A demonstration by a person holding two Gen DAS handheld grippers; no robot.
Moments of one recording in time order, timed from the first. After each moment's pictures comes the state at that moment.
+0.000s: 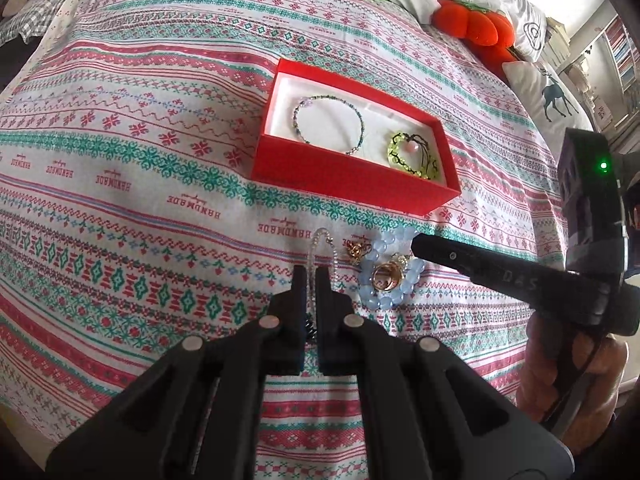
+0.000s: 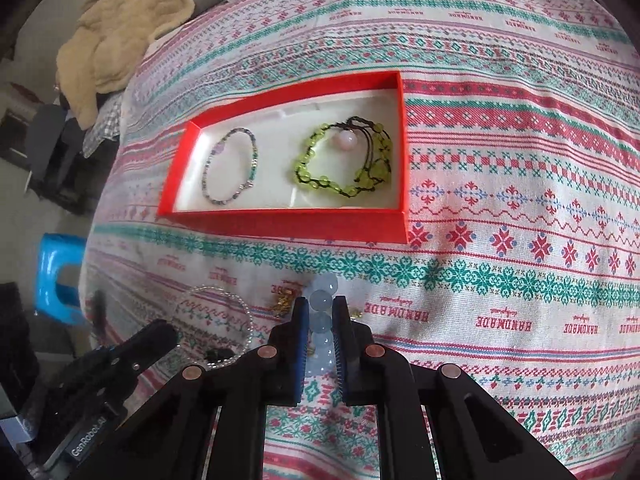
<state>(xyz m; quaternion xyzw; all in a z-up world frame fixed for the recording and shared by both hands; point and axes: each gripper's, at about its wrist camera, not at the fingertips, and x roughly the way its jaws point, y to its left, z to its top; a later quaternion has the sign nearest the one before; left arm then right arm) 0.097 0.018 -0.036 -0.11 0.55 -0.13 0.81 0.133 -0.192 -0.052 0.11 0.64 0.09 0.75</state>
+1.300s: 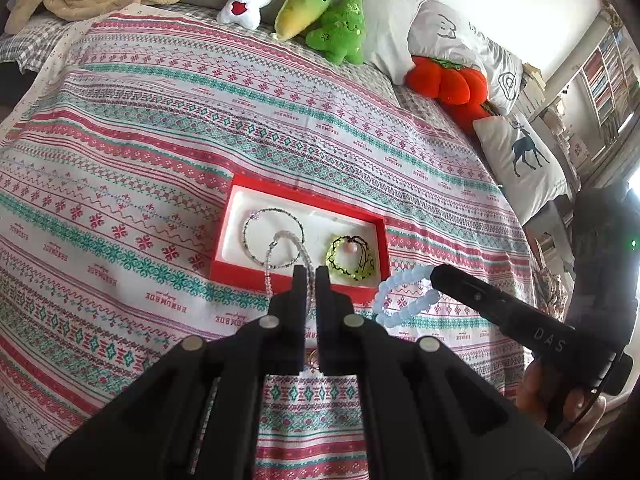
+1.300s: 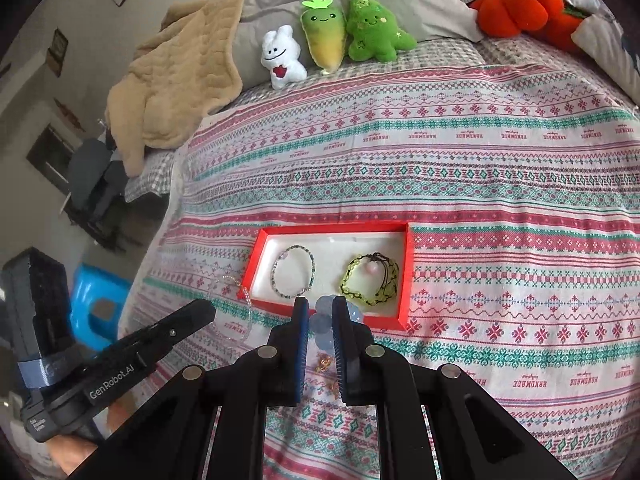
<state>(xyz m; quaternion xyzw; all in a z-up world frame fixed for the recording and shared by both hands) 0.133 0.004 0.030 -0.16 0.48 -0.15 0.85 0.131 -0.224 0.045 0.13 0.53 0.12 0.83</state>
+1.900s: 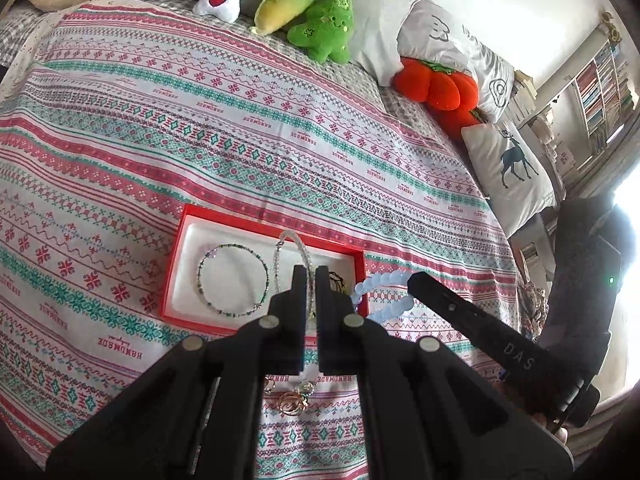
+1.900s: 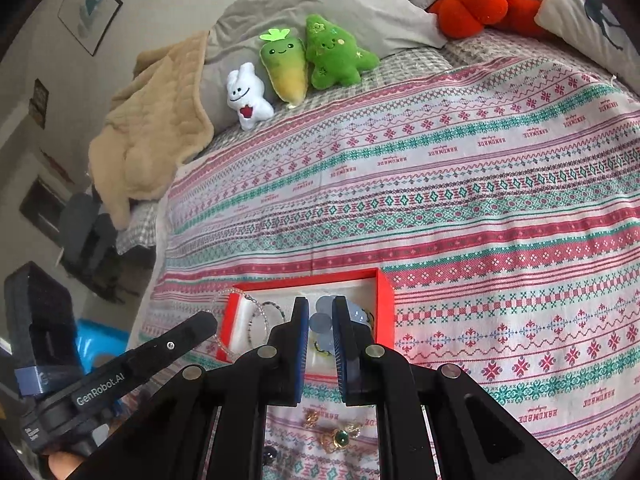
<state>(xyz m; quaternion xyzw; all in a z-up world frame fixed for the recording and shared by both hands) 0.178 -0.018 0.015 -0.19 0.48 -0.18 0.84 0.160 -0.251 0.026 0.19 0.49 0.07 0.85</state>
